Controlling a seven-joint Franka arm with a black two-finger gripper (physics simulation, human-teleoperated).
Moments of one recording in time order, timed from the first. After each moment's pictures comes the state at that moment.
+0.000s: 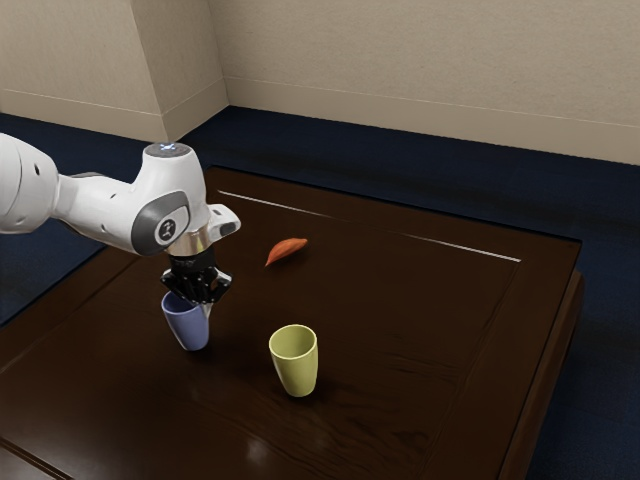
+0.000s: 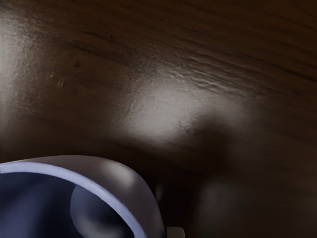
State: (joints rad) arm -0.02 0.18 0.09 -2.14 0.07 2.33 -0.33
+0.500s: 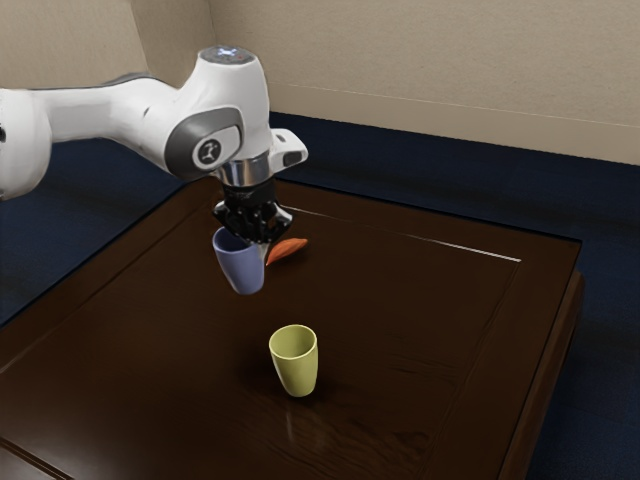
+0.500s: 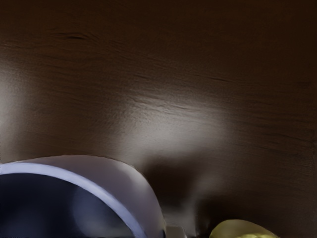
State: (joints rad) arm -0.07 0.09 -0.15 -1.86 0.15 1.98 -0.47
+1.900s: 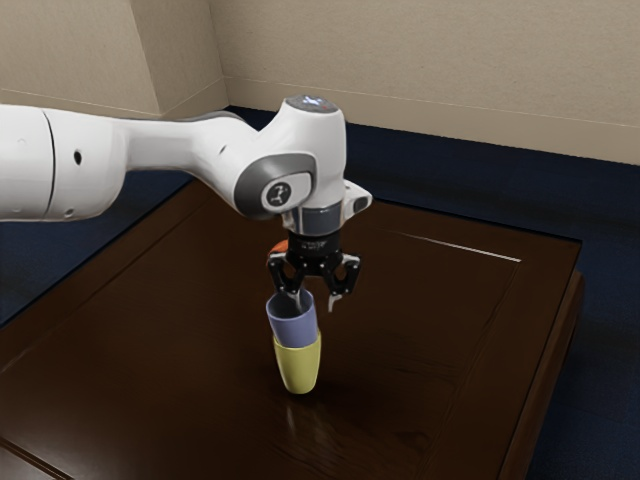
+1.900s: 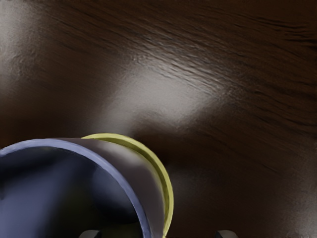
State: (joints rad) arm -0.10 0.22 -0.28 -1.81 0.13 1.95 -0.88
